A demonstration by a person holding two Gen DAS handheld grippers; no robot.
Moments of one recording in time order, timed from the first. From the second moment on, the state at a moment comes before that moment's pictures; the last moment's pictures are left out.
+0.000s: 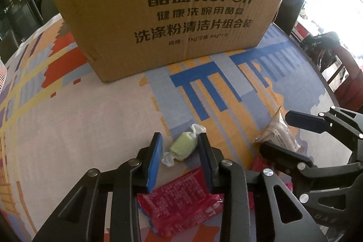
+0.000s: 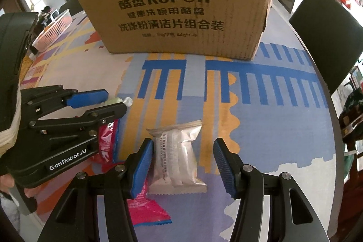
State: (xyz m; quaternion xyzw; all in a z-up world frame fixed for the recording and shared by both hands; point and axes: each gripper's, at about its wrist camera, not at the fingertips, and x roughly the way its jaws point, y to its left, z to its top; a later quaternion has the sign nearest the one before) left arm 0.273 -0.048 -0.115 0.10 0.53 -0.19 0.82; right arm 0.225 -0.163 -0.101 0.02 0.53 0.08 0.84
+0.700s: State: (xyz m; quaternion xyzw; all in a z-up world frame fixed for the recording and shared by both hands) left arm 0.269 -0.047 -0.096 0.09 0.52 -0.18 0.83; right arm 0.233 -0.154 -0.090 0.01 0.51 0.11 0.85
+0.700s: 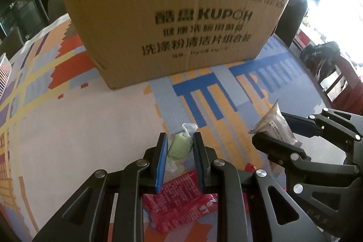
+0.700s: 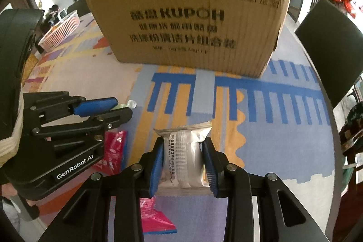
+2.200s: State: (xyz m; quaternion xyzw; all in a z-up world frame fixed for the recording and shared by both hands) left arm 0.262 -0.030 0.085 0.04 0.32 -0.17 0.93; right arm 0.245 -0.172 0.081 0.02 0.32 0.11 0.94
